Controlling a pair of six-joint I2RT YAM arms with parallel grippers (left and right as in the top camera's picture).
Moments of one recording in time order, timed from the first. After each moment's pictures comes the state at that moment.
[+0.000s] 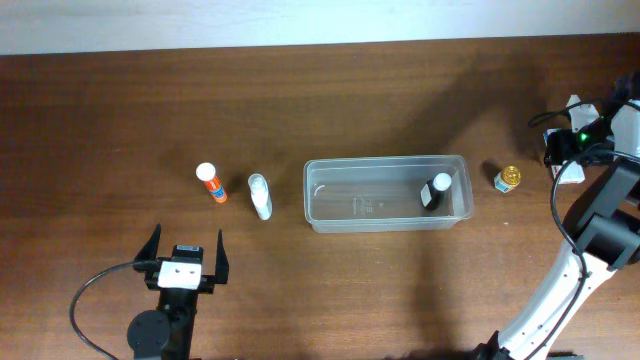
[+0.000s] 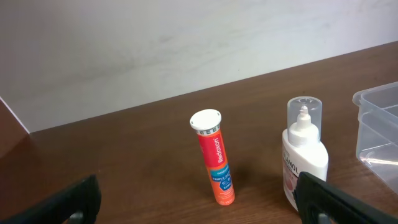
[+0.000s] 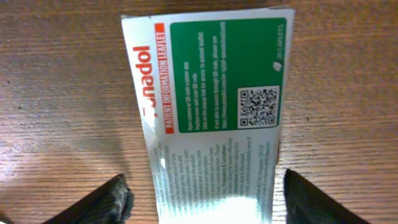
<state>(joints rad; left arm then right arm) 0.05 0.01 0.01 -0.07 0.10 0.23 -0.57 2.43 2.07 -1.10 -0.05 -0.52</state>
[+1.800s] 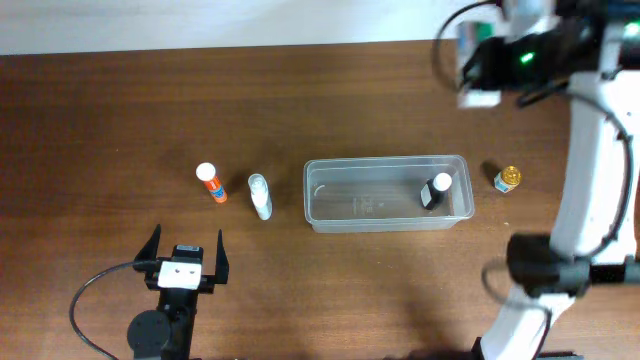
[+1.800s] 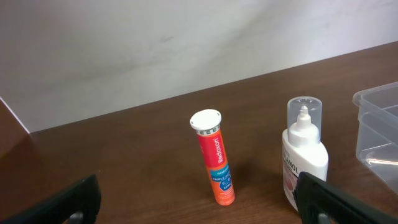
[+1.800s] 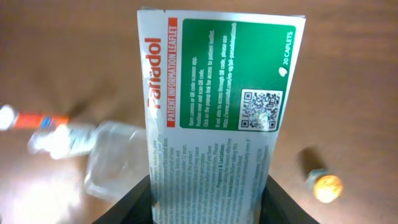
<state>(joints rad) 0.05 0.01 0.01 -0.07 0.10 0.23 0.02 1.97 2.58 -1.69 -0.28 -0.08</state>
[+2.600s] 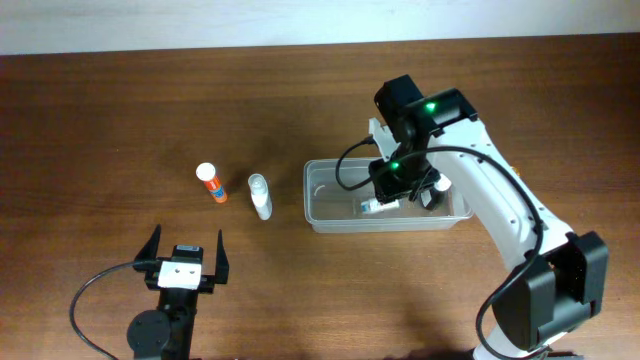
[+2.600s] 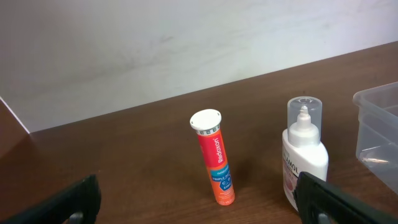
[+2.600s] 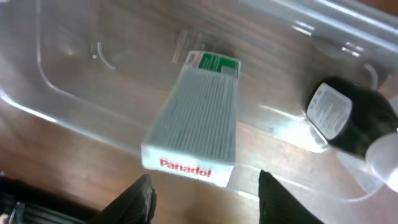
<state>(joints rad) 0.05 0.01 0.01 -0.07 0.10 0.23 0.37 1.81 1.62 -1.34 -0.13 0.02</state>
